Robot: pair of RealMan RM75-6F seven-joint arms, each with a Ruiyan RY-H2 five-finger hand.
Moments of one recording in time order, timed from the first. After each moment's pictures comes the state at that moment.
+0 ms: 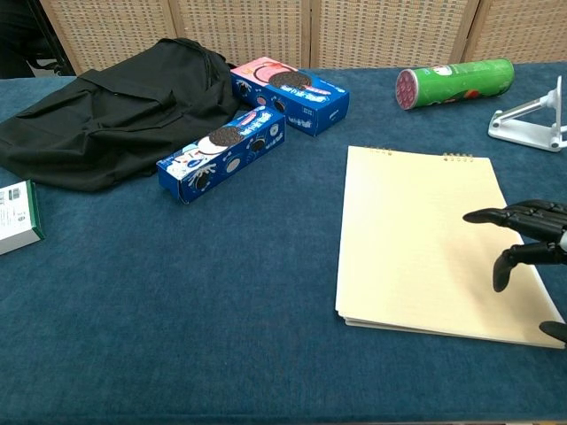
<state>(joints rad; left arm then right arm) -0.10 -0.97 -0.11 -1.87 1.38 1.49 0.09 0.33 -1.35 -0.13 -1.42 -1.84 1.22 -0.02</state>
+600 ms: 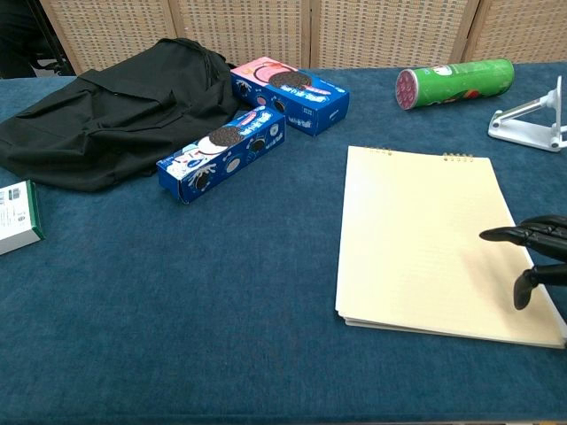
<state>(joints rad) -0.10 -0.98 -0.11 -1.87 1.38 1.49 0.11 0.32 -1.40 -0.19 -1.24 -1.91 1.30 0.04</state>
